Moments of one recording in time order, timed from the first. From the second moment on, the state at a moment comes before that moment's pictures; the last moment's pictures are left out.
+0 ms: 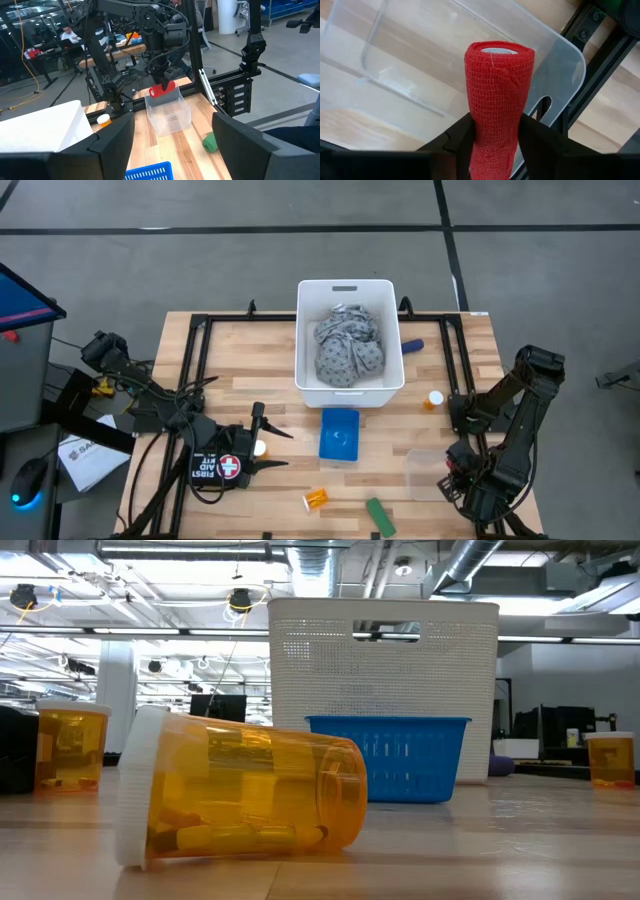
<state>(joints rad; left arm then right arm) -0.64 1.18 0.85 0.23 -0.51 0.18 1.16 1.46 1.07 -1.27 -0.01 2.18</state>
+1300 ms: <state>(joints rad) -0.64 1.18 0.85 0.27 -0.45 0.20 0.98 1.59 1.16 -0.53 0.41 1.38</state>
